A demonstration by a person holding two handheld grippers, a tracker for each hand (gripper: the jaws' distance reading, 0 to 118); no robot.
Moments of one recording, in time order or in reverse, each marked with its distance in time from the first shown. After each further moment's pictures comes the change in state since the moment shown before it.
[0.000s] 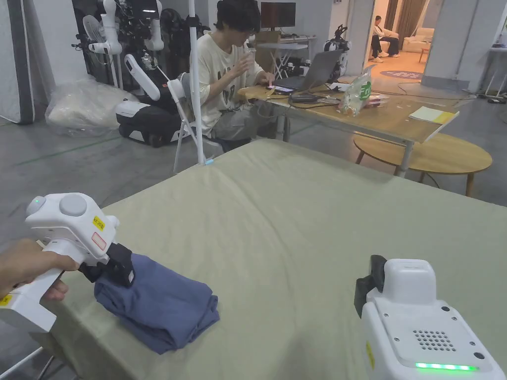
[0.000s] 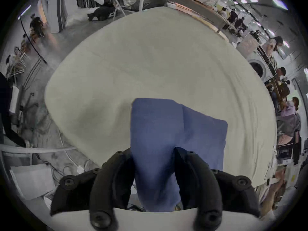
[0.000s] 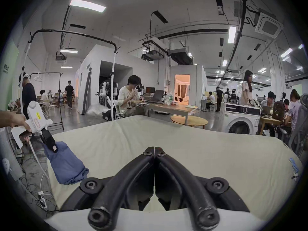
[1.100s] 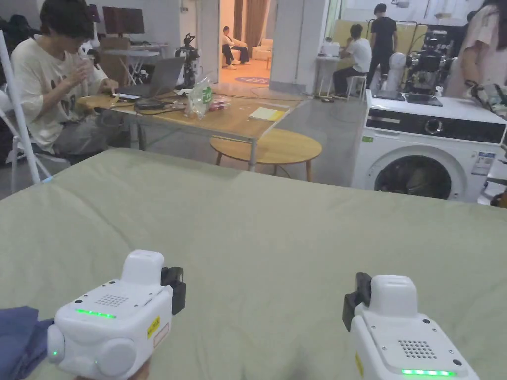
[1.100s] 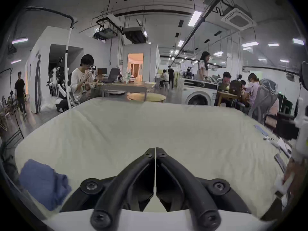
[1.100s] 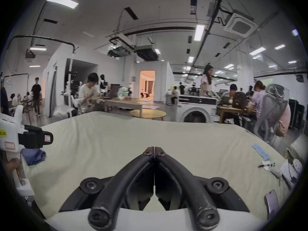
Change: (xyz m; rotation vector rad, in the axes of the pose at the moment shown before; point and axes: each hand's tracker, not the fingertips) left arm 0.367 -0.169 -0.025 0.890 -0.240 -0.395; right arm 0.186 -0.036 0.110 -0.037 -0.367 -0.064
